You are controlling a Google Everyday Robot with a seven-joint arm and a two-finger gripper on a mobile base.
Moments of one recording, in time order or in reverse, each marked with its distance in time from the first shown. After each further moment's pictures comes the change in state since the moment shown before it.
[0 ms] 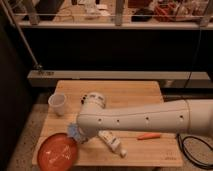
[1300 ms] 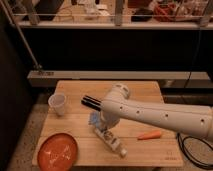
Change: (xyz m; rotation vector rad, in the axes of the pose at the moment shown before) arm 0.044 0.102 -0.008 -0.061 0.033 0.196
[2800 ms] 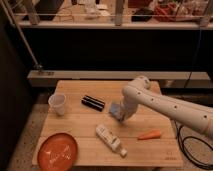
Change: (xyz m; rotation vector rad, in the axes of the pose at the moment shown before) arm 0.083 0.111 0.037 -0.034 -0.022 0.254
